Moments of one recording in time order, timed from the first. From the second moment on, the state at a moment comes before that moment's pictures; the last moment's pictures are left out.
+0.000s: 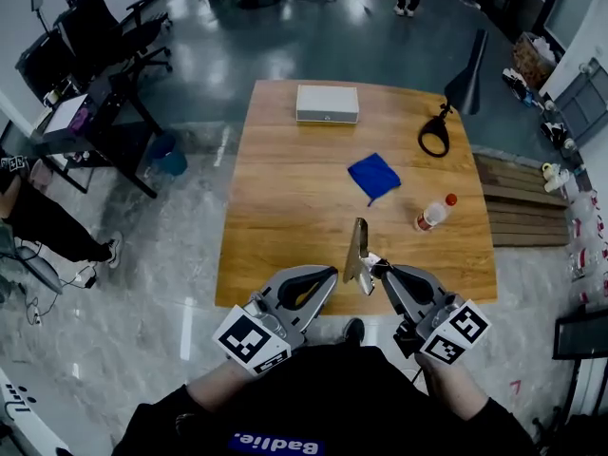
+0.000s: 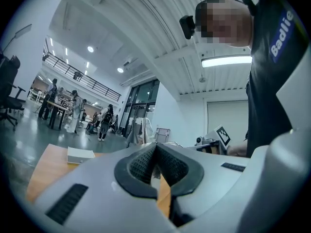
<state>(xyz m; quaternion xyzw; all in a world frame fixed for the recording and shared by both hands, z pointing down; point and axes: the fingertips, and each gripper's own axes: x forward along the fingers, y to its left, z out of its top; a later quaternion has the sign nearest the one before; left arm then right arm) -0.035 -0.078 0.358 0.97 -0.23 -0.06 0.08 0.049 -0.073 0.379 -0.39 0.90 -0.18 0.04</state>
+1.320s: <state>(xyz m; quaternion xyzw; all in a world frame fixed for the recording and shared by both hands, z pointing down) -0.010 -0.101 0.368 0.95 -0.30 -0.03 0.09 0.099 -0.161 0.542 -0.38 0.89 -0.09 -0.24</state>
